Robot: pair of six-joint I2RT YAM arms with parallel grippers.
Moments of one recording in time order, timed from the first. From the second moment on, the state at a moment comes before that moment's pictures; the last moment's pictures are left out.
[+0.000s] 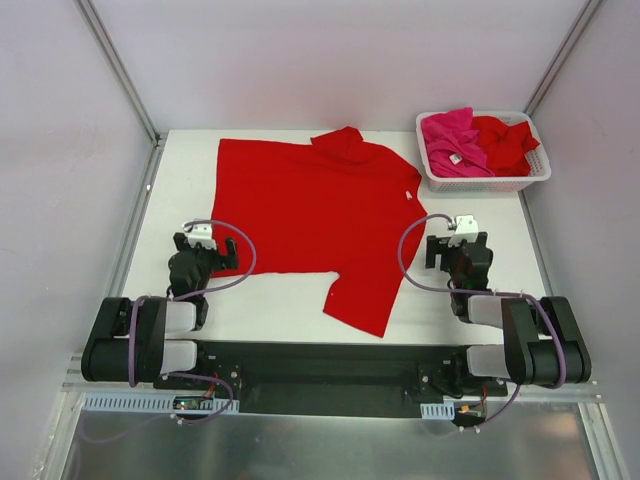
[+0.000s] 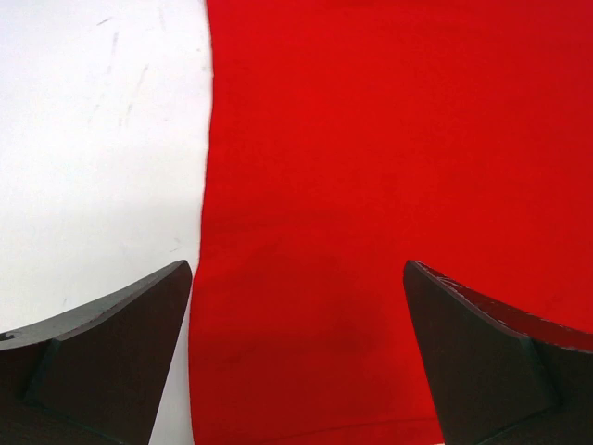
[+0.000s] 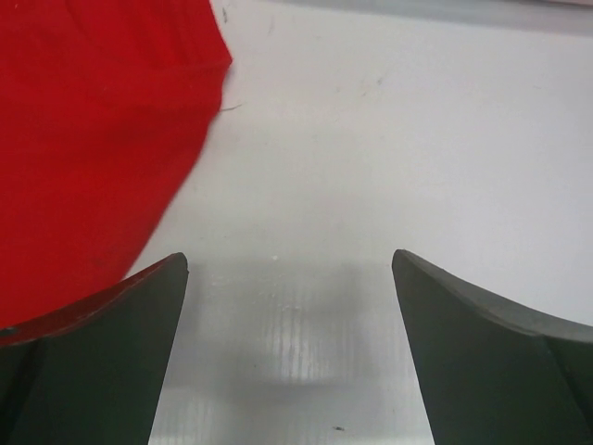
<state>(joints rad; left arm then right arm) 0.00 1.29 0.08 1.00 0.09 0.02 0.06 1.33 0.20 0.76 0.05 -0.11</state>
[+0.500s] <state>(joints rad) 0.00 1.33 0.19 0.89 0.04 0.02 0.01 1.33 0.23 0.79 0.00 -0.08</state>
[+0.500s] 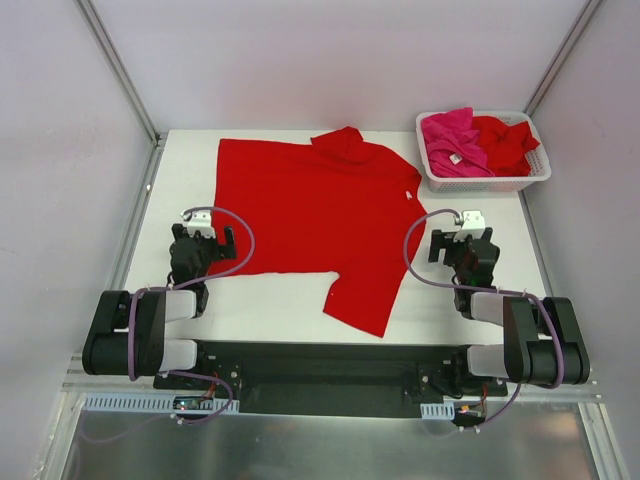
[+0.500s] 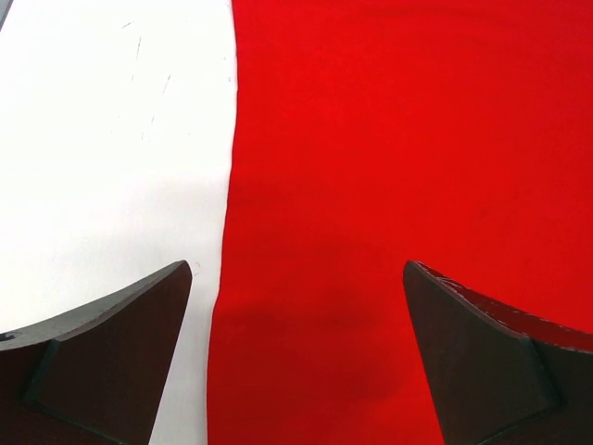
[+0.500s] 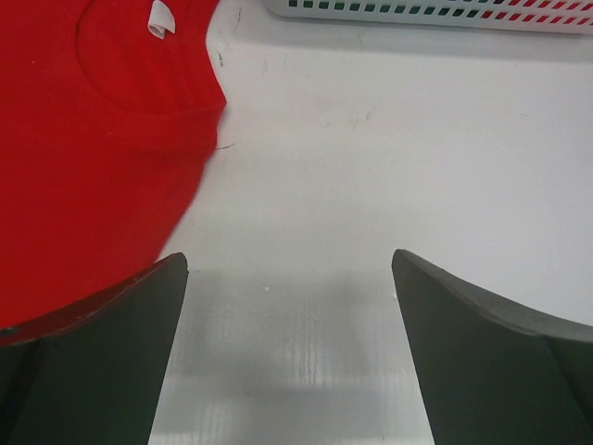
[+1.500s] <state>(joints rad) 0.00 1.33 0.19 0.87 0.04 0.01 0.01 1.33 0.23 0.79 -0.02 -0.07</state>
